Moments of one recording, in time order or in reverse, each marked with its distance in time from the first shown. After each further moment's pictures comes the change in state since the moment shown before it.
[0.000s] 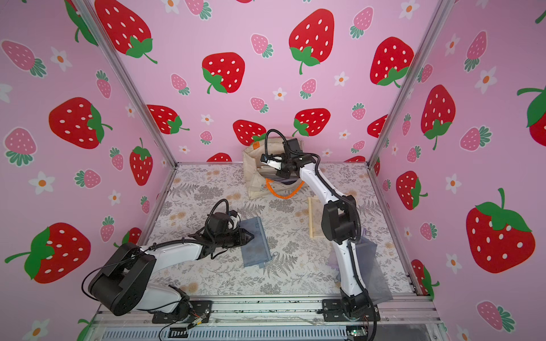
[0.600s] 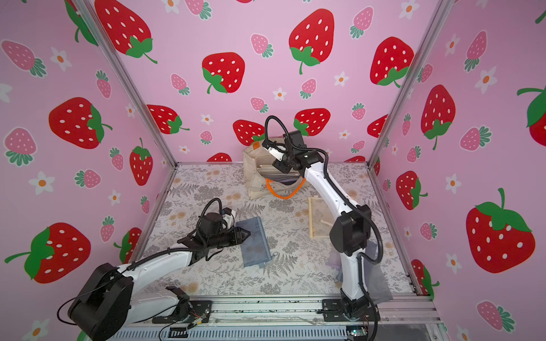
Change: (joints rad) left arm 0.004 -0.234 -0.025 -0.123 -0.068 0.006; right arm 0.069 -0.337 -0.172 -0.011 0.164 0.337
